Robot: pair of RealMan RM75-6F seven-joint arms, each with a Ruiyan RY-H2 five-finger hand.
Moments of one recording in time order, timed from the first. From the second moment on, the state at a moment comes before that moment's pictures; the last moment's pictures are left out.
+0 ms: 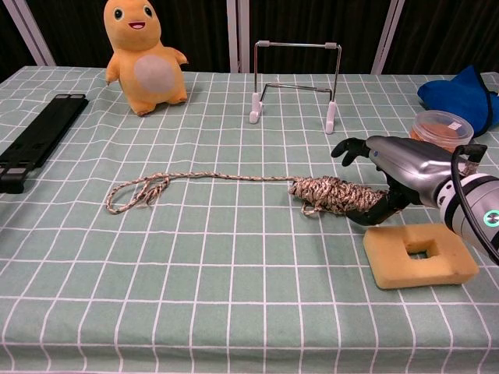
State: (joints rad) left arm -0.17 -1.22 -0.03 -1.60 1.50 1.41 0.10; right arm 0.53 -1.71 0.13 -1.70 -0.94 1.21 -0.65
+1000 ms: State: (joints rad) left arm -0.20 -1.22 -0.04 -1.58 1.50 1.39 0.08; right arm 0.52 -1.79 0.14 -1.63 -0.94 1.28 -0.66
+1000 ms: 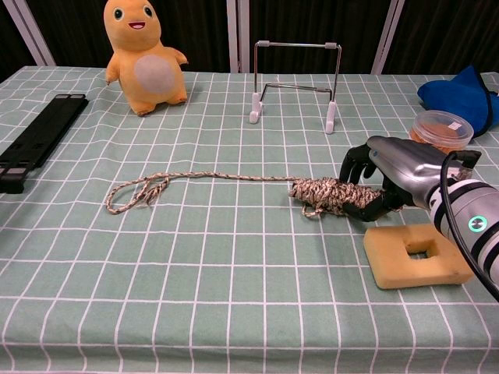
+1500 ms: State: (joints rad) left arm -0.20 -1.21 -0.04 -1.58 1.50 1.39 0.08; right arm 0.52 -1.82 0.16 -1.60 -0.93 1.28 -0.66
